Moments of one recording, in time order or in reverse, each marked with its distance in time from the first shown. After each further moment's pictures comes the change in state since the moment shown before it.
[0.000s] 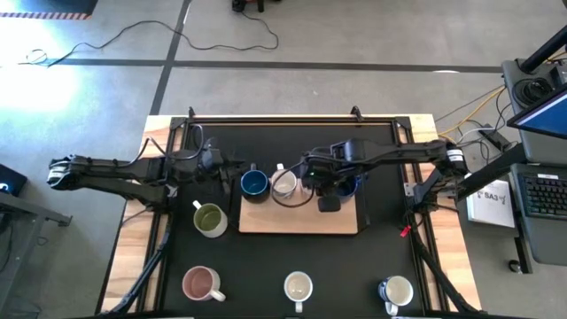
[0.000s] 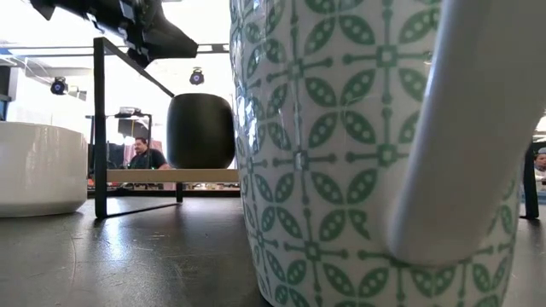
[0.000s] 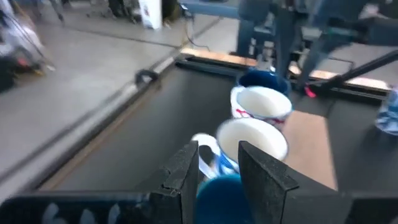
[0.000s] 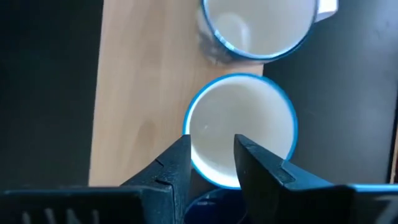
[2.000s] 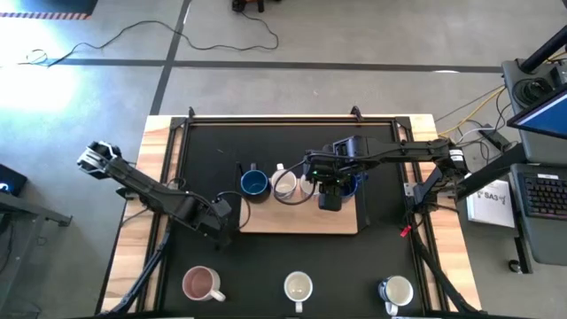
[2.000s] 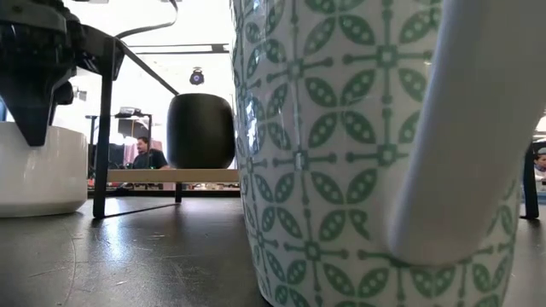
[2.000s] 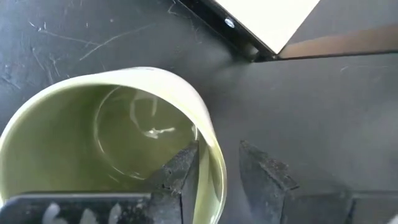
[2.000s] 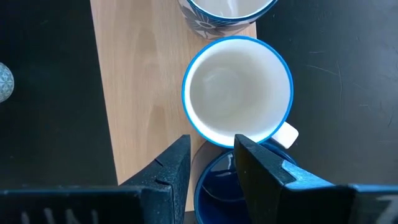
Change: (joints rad) left arm -0.471 0.512 0.243 -0.832 0.233 -0.931; right arm 0.002 0.000 0.057 -0.132 -0.001 0.206
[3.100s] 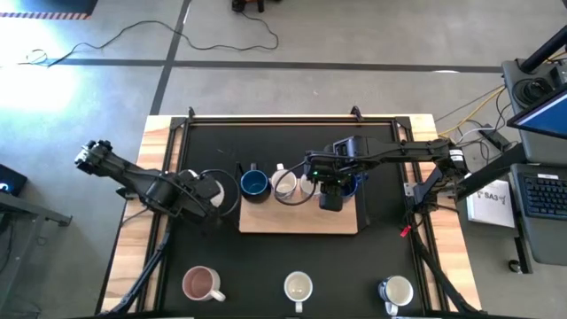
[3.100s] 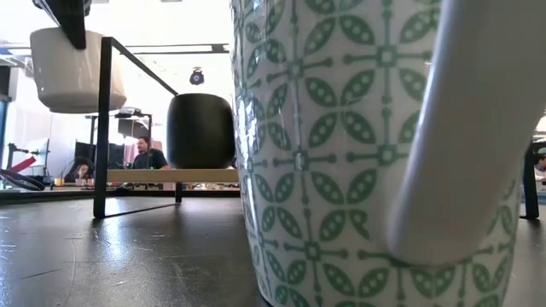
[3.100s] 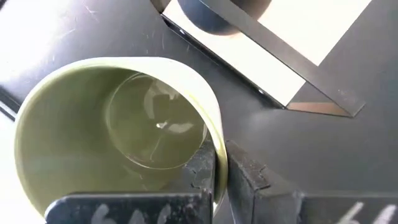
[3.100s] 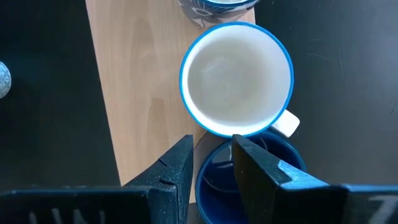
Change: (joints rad) left arm 0.000 -0.042 0.450 -0.553 -0.245 0.009; right arm 0.000 0.000 -0.001 -0.028 0.000 0.030
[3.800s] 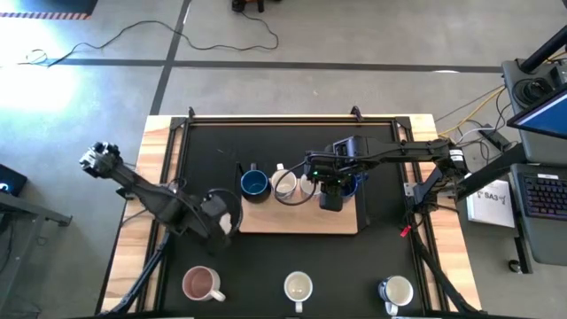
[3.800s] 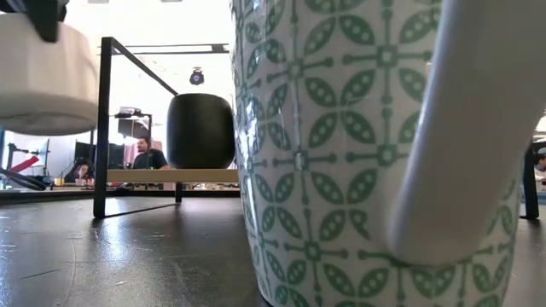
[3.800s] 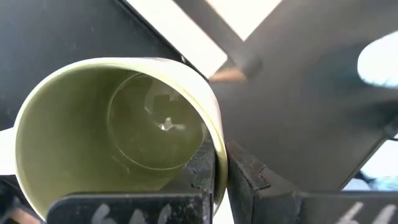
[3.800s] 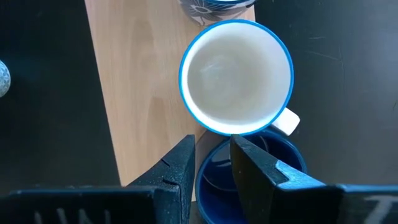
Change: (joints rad) left arm -0.109 0.074 -0.055 0.247 0.138 -0.230; right arm 0.000 0.000 0.000 -0.005 0.000 -0.002
